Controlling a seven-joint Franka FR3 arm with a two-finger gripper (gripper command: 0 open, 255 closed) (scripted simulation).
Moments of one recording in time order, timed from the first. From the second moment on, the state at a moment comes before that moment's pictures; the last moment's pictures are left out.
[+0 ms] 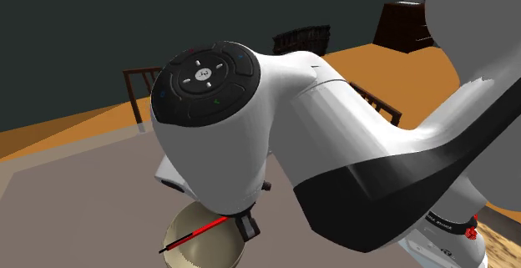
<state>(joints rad) 0.53 0.07 0.63 -1.94 -0.37 1.92 -0.03</state>
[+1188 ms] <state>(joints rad) 0.54 0.06 0.64 -1.88 -0.35 1.85 -0.04</state>
